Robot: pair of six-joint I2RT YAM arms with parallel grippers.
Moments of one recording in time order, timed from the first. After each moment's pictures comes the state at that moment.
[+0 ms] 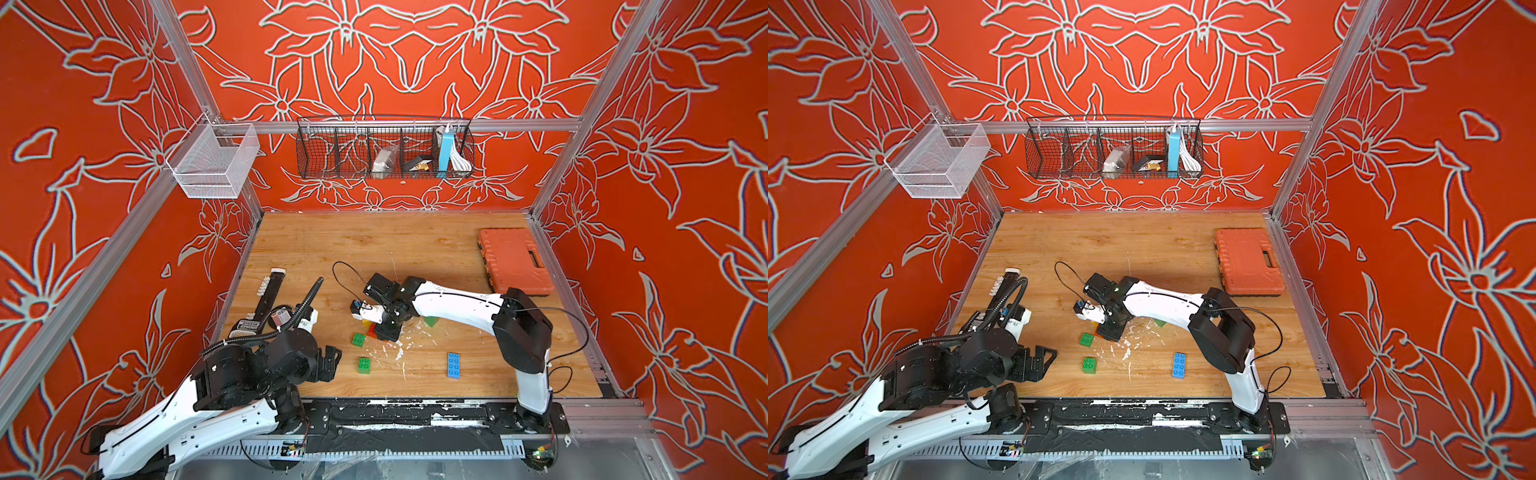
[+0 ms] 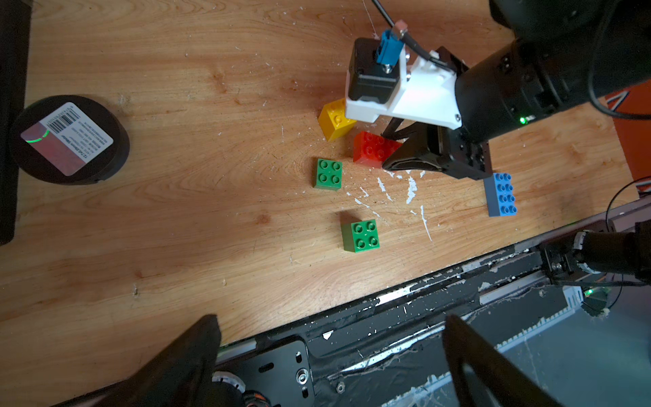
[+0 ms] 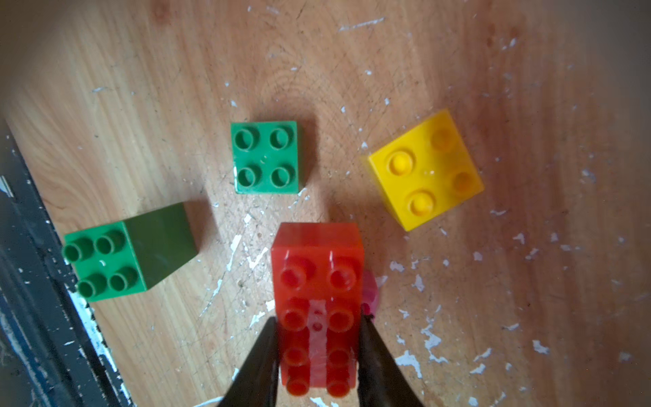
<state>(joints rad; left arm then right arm) -1.02 0.55 0.93 -1.34 -0.29 -0.85 1.04 1.96 1.50 -0.82 -0.16 -0.26</state>
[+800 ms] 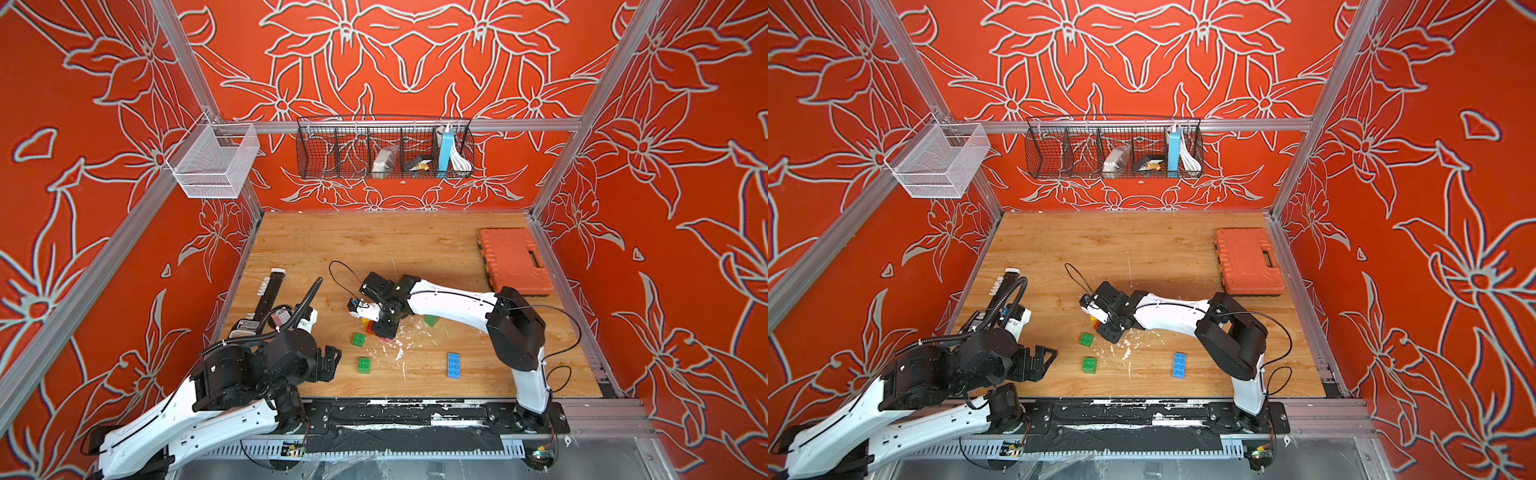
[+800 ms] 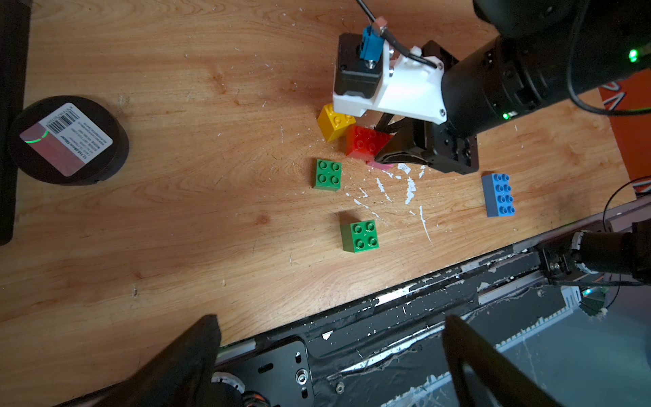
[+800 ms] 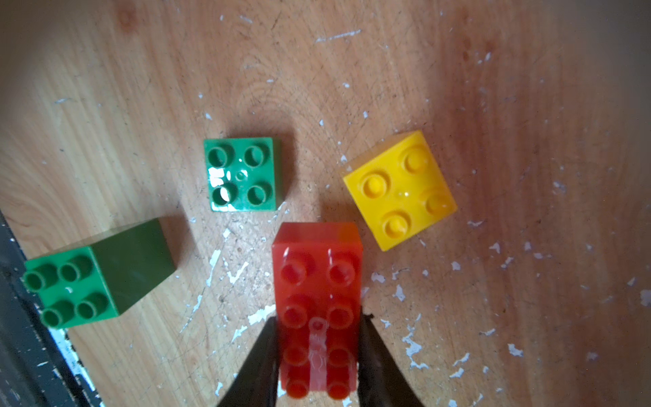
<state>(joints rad) -1.02 0.55 0.93 -1.34 -0.29 -0.85 1.04 2.01 1.55 -0.85 -0.11 -0.26</state>
